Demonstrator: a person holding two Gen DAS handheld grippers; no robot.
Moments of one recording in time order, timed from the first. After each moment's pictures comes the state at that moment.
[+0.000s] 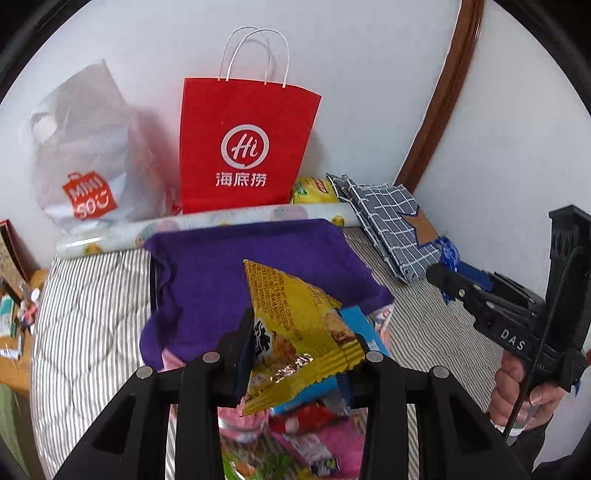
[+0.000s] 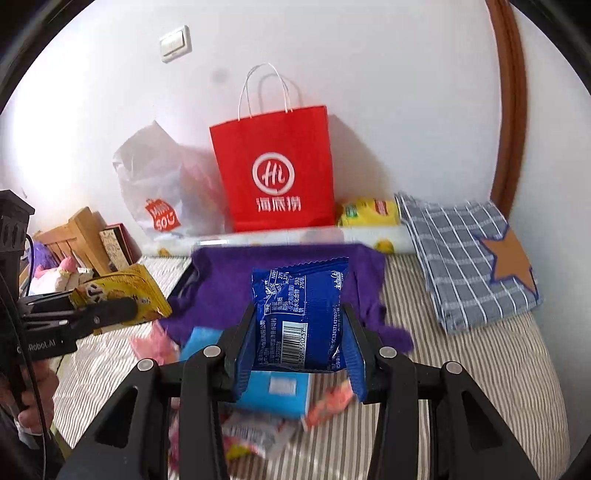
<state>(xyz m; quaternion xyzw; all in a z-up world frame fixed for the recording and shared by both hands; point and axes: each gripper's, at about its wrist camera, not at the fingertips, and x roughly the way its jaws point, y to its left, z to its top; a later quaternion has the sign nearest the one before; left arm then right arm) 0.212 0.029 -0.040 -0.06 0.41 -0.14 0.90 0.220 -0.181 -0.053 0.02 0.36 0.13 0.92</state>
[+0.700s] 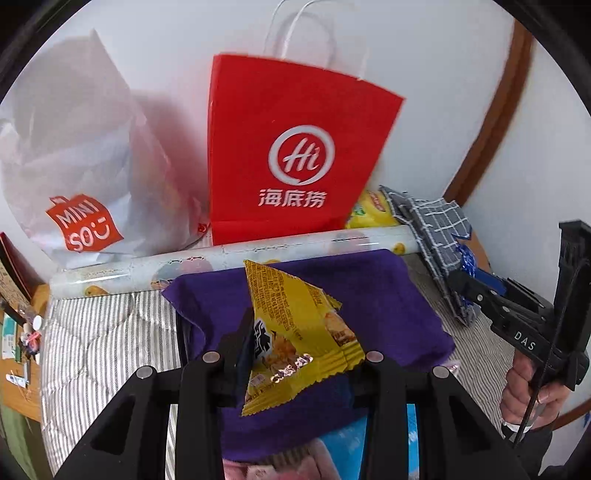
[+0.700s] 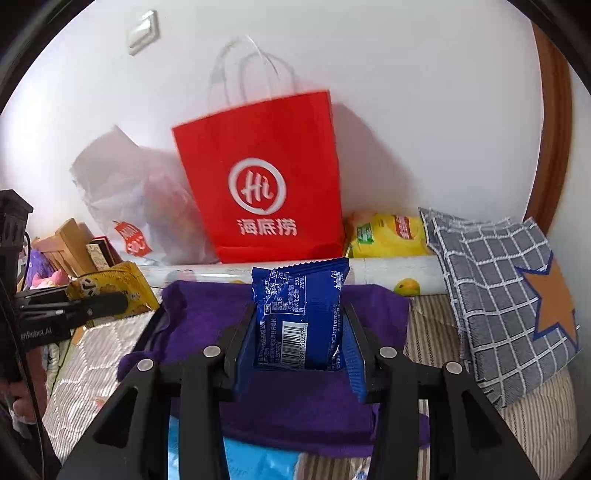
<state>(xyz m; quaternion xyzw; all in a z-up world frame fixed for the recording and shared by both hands) 0.339 0.070 -0.073 -0.06 0.43 -0.10 0.89 0.350 -0.168 -0.099 0.03 0.39 0.14 0.91</state>
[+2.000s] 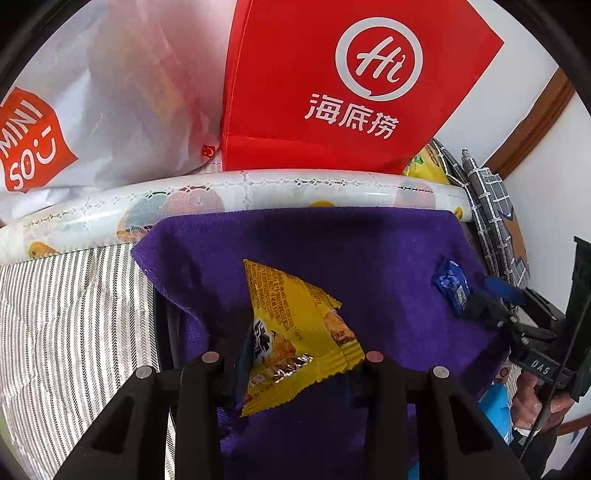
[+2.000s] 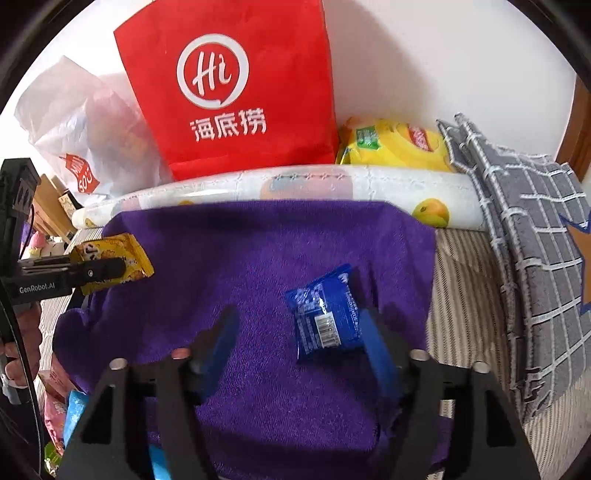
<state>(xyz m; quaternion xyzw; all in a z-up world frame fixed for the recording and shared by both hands) 0.402 0.088 -0.177 -0.09 0.53 -0.10 0.84 0.392 -0.161 -0.186 0.00 0.48 0.13 0.87</state>
